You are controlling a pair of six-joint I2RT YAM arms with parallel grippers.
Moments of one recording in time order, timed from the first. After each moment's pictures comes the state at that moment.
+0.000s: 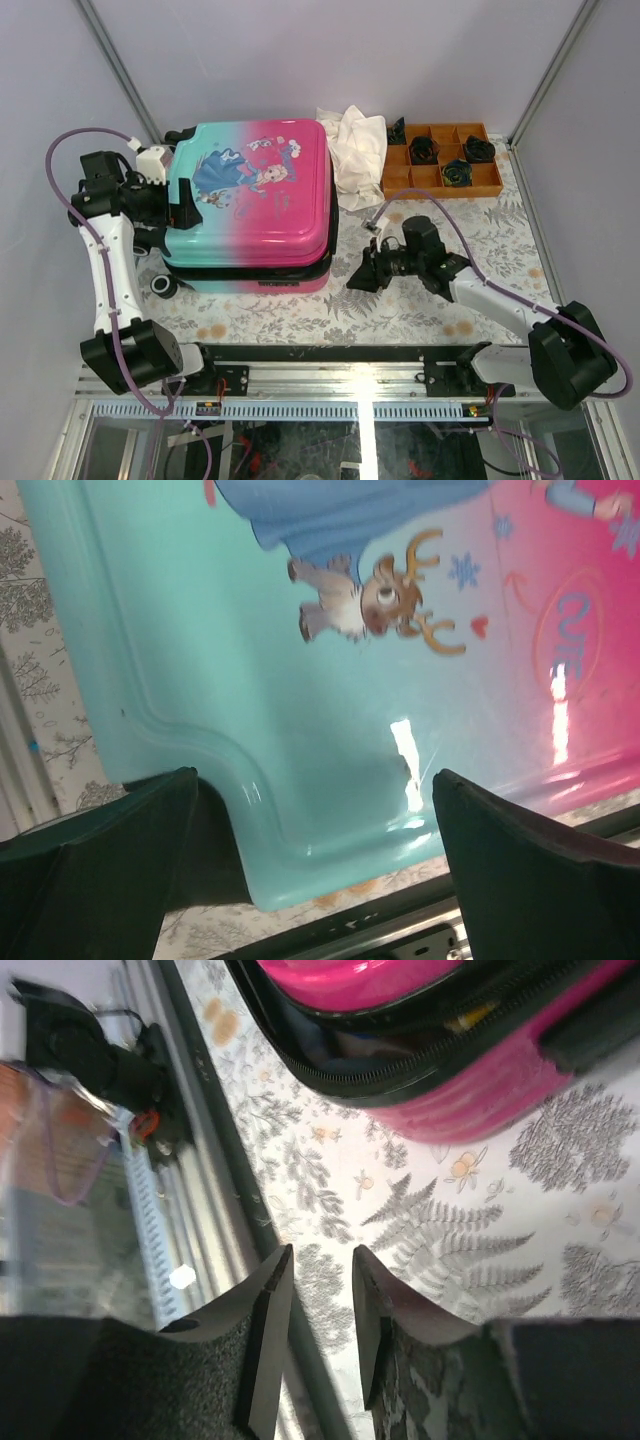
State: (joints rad) left arm 0.40 1.27 1.39 -1.05 0.58 0.41; right arm 0.54 1.21 0.60 0.07 -0.78 0.26
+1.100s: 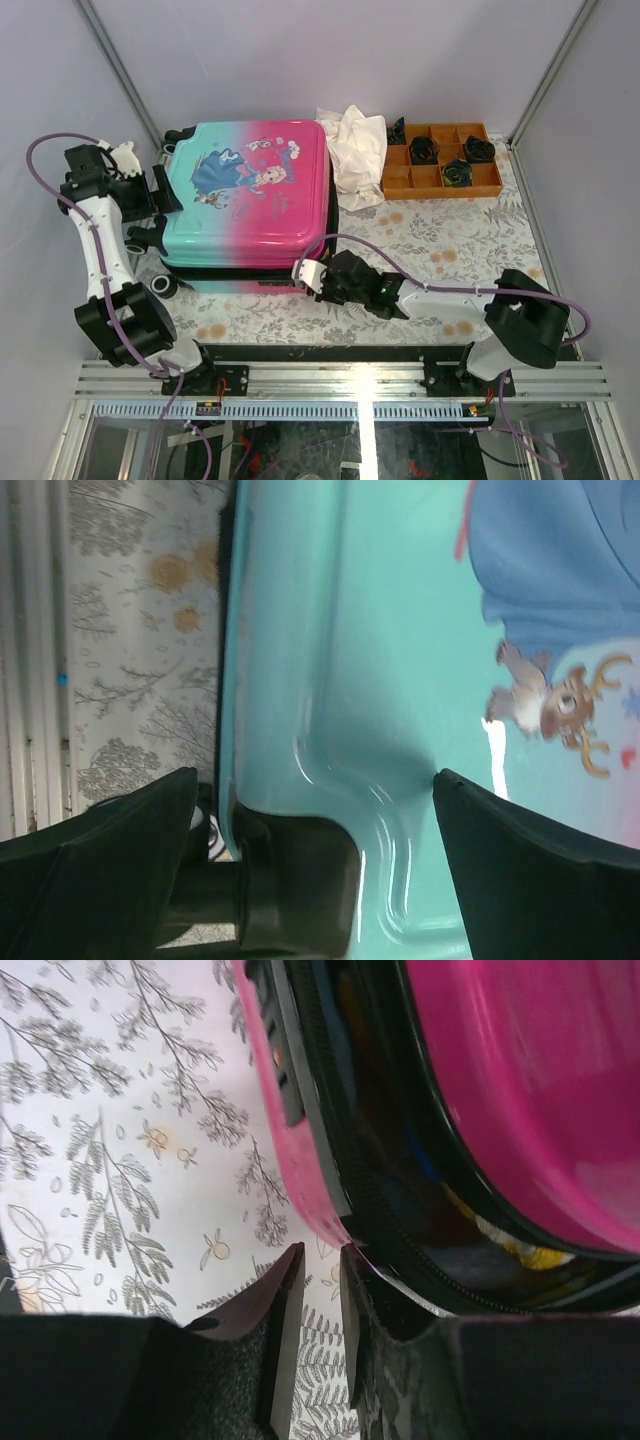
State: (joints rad) left arm 0.50 1.48 1.50 -0.97 0.45 0.15; right arm 1.06 1.51 0.79 0.09 -0.04 -0.42
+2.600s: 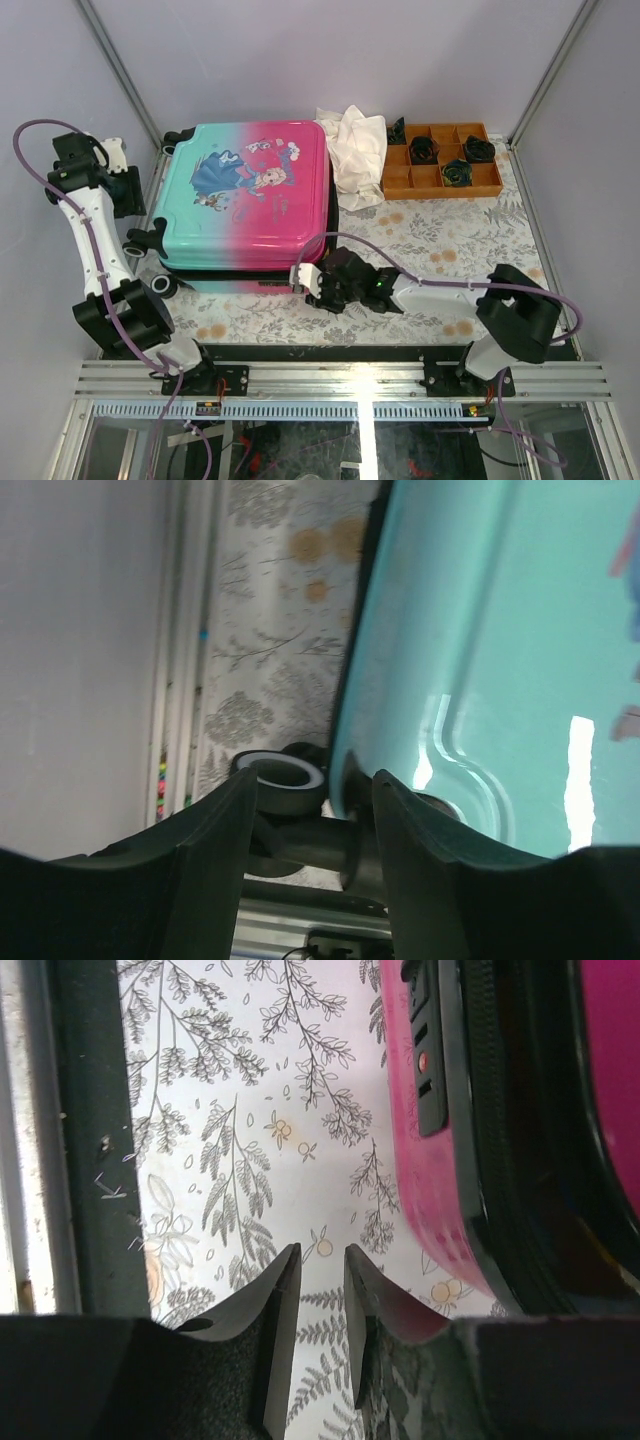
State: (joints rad) left arm 0.51 1.51 1.65 -1.10 0.22 0.24; right arm 1.02 1.54 0.81 -0.01 -0.30 -0.38
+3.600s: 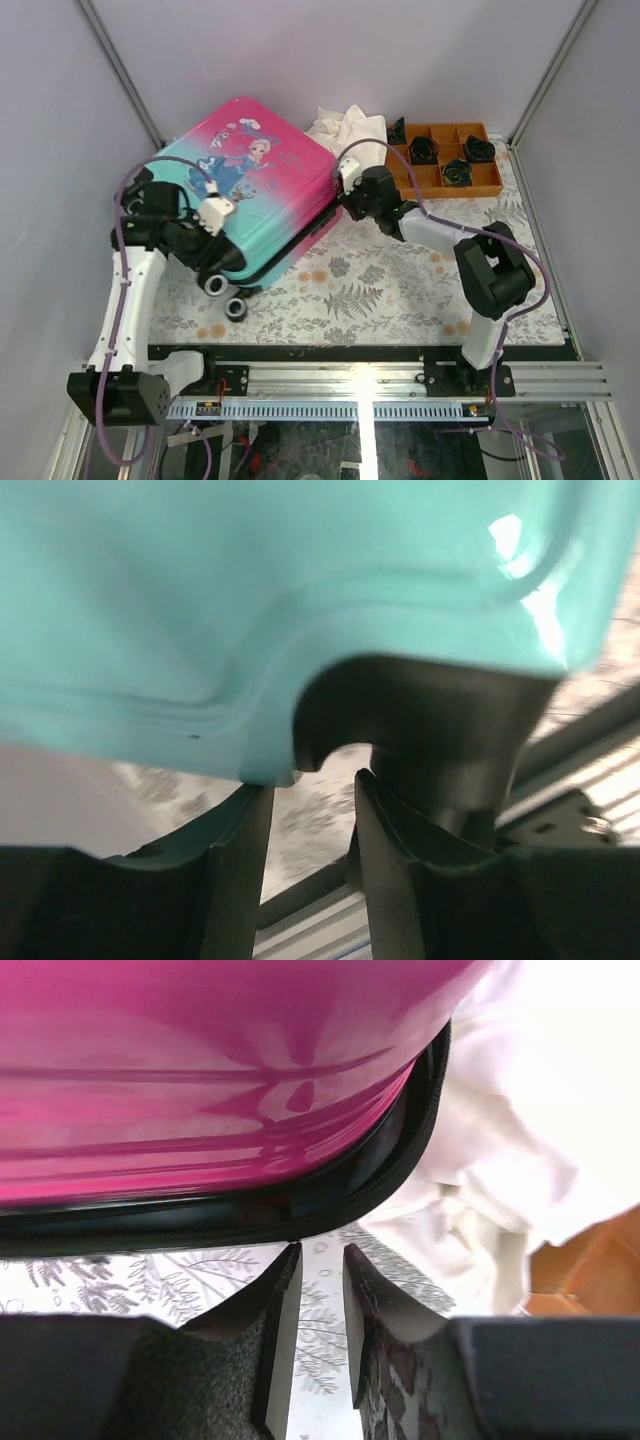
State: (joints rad) left arm 0.12 1.12 1.20 -1.15 0.30 0.75; right arm 0.58 1.84 1.17 0.14 -0.10 -0.27
